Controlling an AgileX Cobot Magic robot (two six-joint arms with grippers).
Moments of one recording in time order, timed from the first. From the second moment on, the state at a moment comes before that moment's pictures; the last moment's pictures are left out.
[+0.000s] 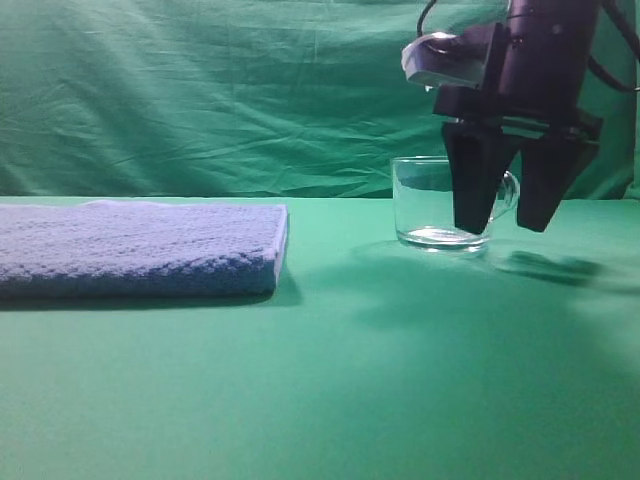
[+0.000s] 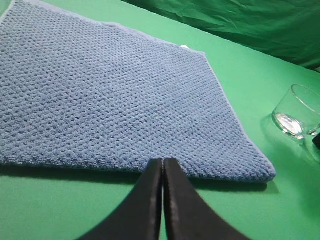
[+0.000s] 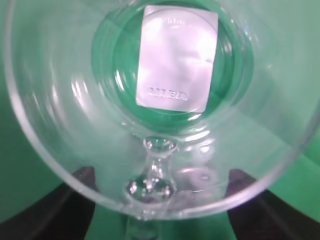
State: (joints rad) left arm -0.11 -0.02 -0.05 -0.35 0.45 -0.04; right arm 0.39 1.98 -1.39 0.13 0.92 -0.38
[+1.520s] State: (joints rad) left arm -0.11 -0.02 -0.05 -0.35 0.46 -0.04; right arm 0.72 2.04 -1.89 0.08 0.91 -0.40
